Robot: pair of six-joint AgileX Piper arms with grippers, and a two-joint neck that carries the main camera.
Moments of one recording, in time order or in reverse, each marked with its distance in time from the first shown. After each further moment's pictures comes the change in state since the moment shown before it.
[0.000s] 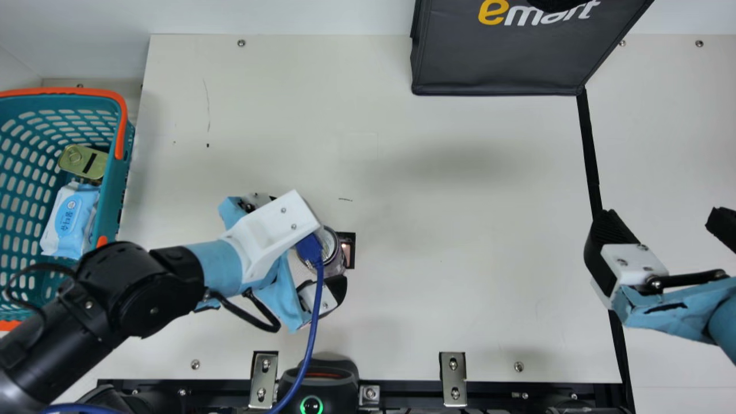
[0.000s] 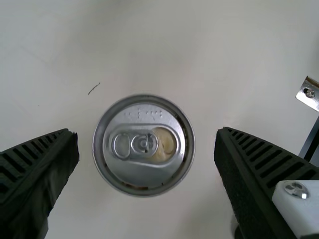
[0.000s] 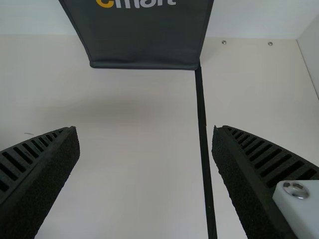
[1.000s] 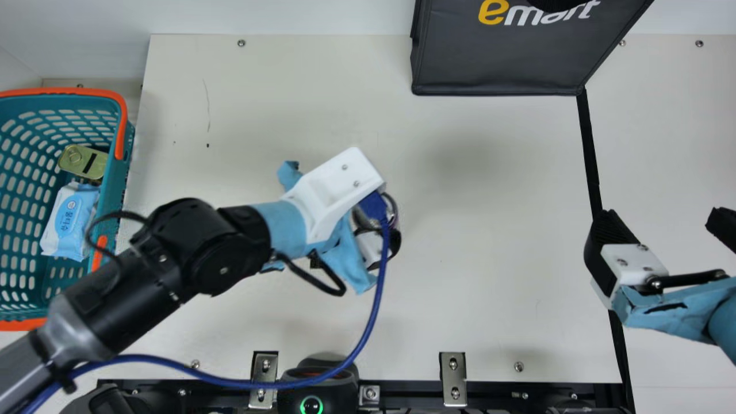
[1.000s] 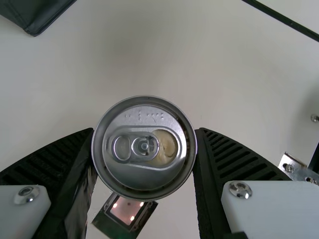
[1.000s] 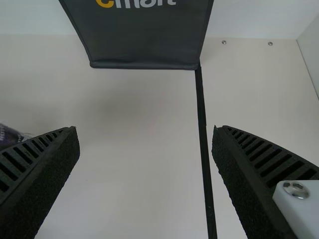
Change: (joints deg) left arm -6.0 14.5 -17.3 1.5 -3.2 -7.9; right arm 0.0 0.0 0.0 0.0 0.0 0.0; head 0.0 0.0
